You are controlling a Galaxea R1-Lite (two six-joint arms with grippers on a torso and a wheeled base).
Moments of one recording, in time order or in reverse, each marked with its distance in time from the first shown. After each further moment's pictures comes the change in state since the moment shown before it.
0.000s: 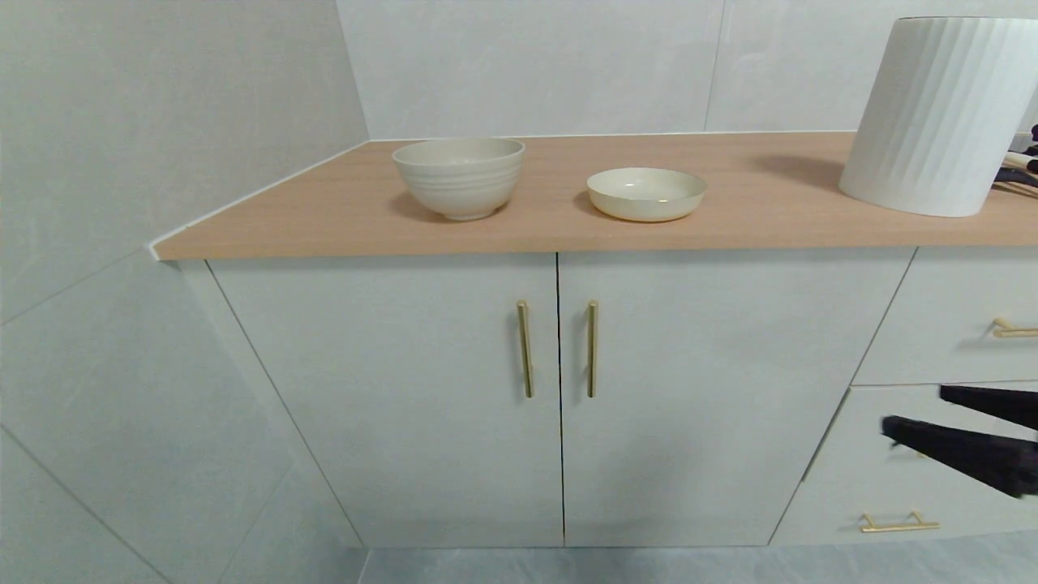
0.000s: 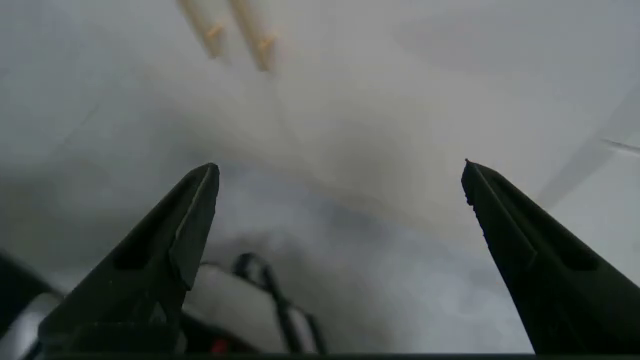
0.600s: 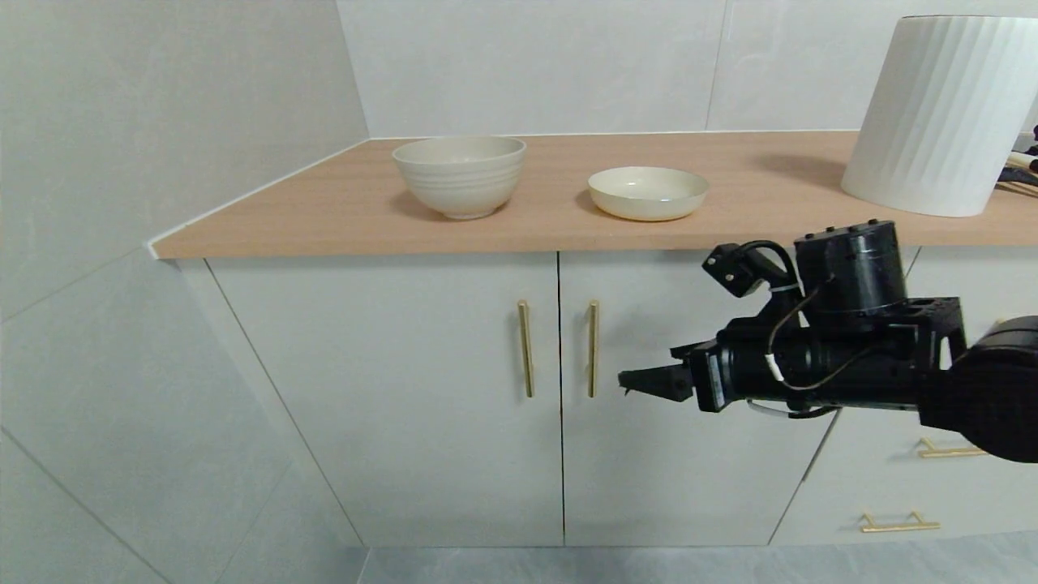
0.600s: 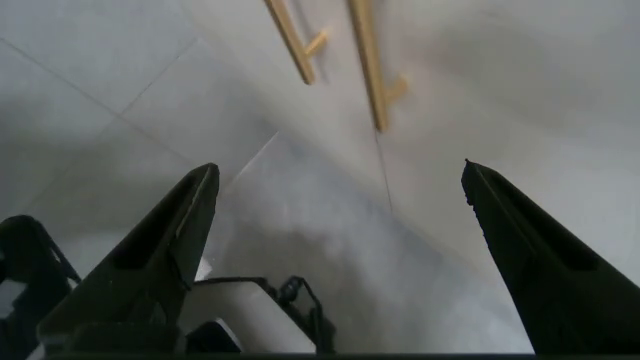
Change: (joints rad) left arm 0.000 0.000 0.000 0.000 0.000 0.000; right arm 0.290 0.671 -0.380 -0.211 0.018 0.034
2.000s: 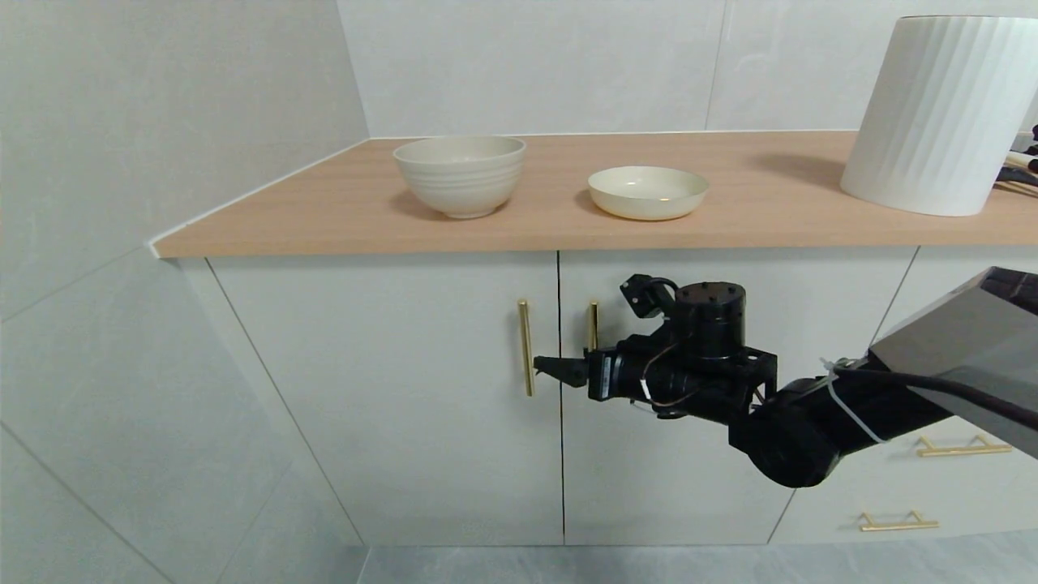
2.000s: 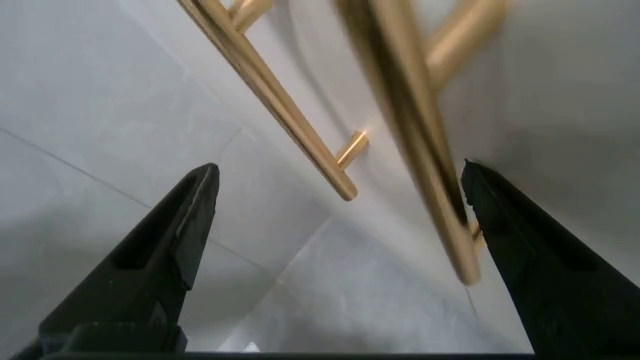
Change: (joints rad) left arm 0.000 0.000 0.000 0.000 0.000 0.000; right arm 0.073 0.392 -0.086 -0.559 0.000 0.267
